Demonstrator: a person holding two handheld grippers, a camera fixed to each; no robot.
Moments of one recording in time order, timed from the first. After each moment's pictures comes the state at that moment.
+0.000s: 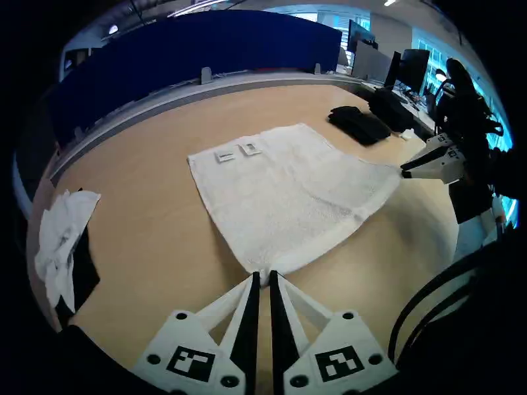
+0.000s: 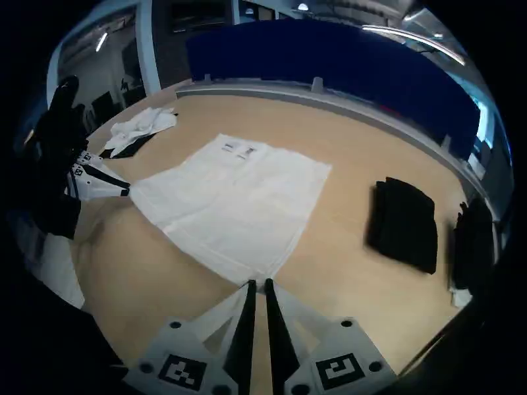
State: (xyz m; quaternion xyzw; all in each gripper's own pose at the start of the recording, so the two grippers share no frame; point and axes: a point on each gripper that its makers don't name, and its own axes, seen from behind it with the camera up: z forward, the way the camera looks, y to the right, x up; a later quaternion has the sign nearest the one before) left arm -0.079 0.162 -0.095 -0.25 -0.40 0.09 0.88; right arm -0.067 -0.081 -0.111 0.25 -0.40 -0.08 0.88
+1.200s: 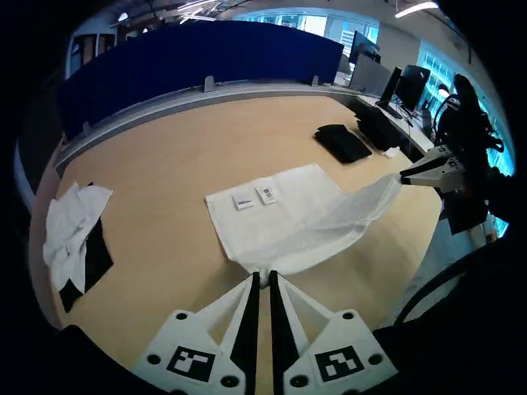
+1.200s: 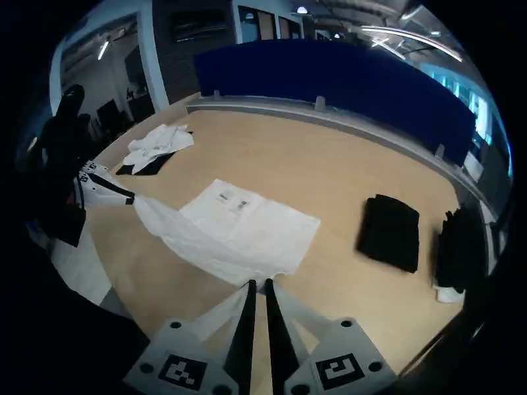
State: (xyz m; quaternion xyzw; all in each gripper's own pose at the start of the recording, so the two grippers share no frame) left arm 0.004 0.162 -0.134 -0.25 -0.42 0.05 0.87; right arm 0.018 -0.084 -0.142 0.26 -0.40 -0.07 0.87
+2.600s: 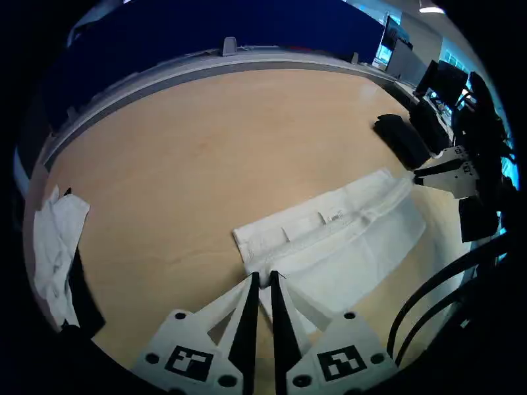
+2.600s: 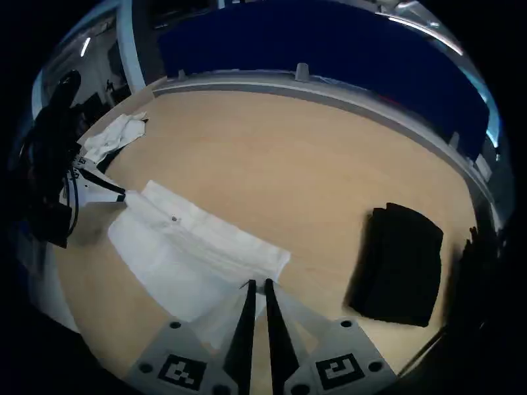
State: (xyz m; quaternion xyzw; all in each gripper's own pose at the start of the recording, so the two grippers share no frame) left arm -0.100 0.165 0.009 -0.22 -0.48 0.07 0.85; right arm -0.083 -0.076 -0.001 0.23 -0.44 -0.07 0.86
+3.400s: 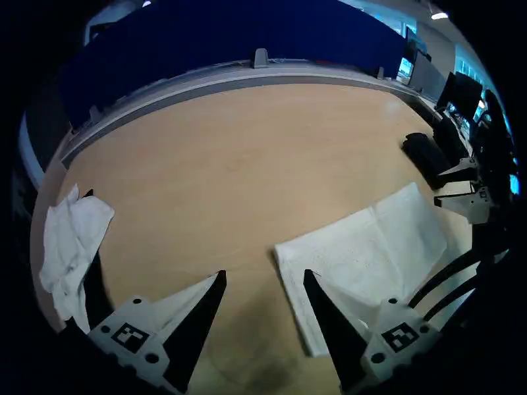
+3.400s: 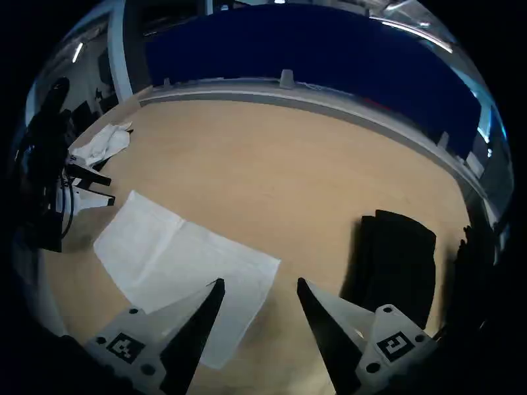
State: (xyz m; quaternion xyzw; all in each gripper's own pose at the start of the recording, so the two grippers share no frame) left arm -0.096 0.134 0.041 -0.16 -0.45 0.07 0.88; right arm -0.084 -0.070 0.018 0.20 -0.42 -0.07 0.88
